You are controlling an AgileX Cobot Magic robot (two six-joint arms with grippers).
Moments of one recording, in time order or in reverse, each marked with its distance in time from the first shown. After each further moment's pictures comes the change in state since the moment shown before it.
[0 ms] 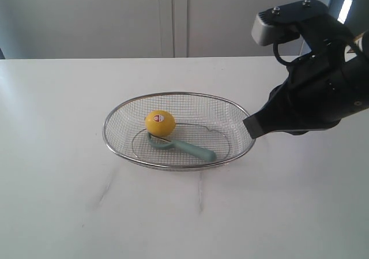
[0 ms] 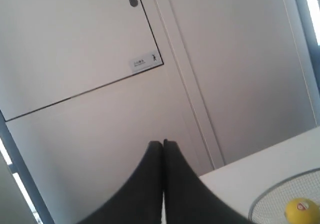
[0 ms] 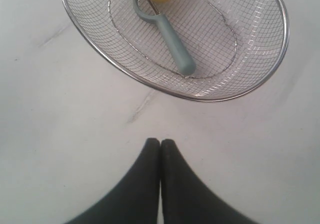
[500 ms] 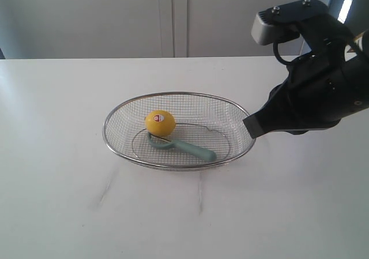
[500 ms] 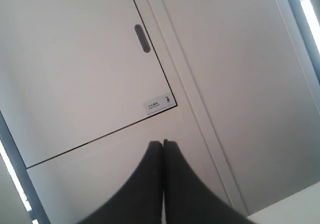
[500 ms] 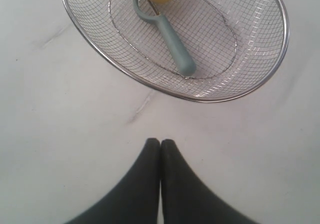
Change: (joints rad) left arm 0.032 0.180 -0.336 0.000 0.054 -0.002; right arm 0.000 0.000 -0.001 0.000 0.000 0.000
